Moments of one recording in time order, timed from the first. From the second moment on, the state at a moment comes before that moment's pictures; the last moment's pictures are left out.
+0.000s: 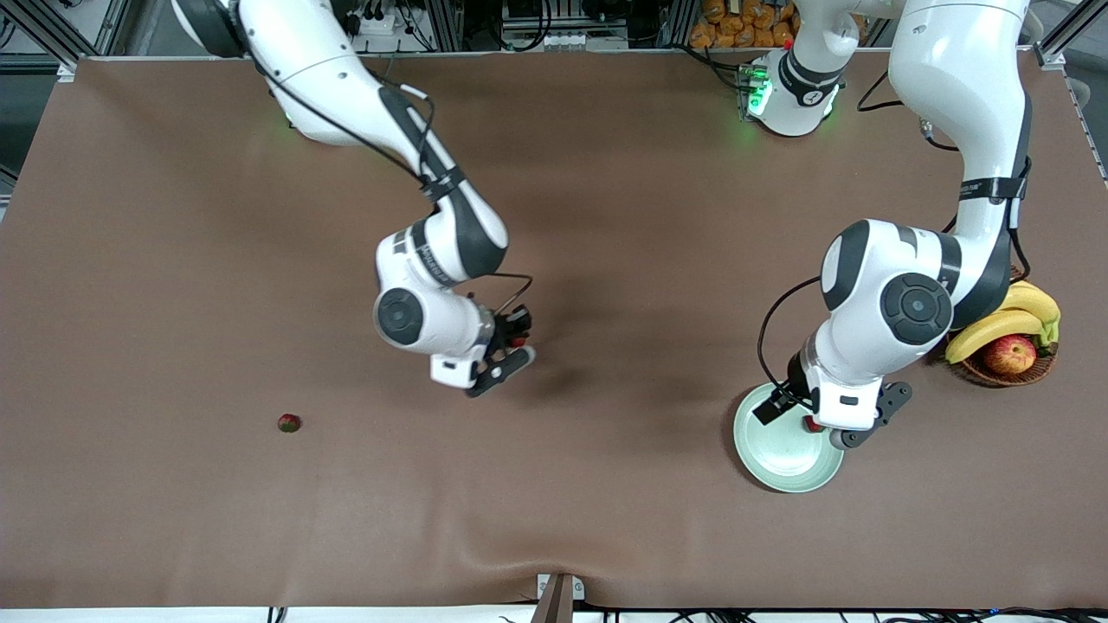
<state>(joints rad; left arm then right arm) -0.23 0.53 -0.05 -1.54 0.02 2.14 -0.91 0.67 0.75 -0.12 -1.45 0.56 2.12 -0.27</state>
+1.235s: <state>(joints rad) -0.47 0.67 -0.07 -1.52 0.01 2.15 -1.21 0.61 0.71 -0.15 -1.43 0.57 2.18 -0.27</state>
